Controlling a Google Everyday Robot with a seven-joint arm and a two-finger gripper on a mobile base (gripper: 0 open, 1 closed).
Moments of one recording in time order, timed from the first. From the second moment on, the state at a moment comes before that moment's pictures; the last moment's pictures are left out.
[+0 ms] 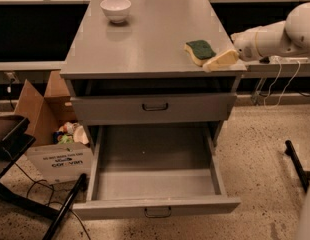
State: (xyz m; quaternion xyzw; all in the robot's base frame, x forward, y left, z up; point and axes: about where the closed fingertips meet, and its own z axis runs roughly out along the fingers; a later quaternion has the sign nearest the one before) arm 0.754 -0.219 0.845 -0.41 0.78 0.14 0.45
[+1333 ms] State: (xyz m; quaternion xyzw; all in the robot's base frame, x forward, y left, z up) arm 0.791 -0.191 0.825 -0.36 0.78 0.23 0.47
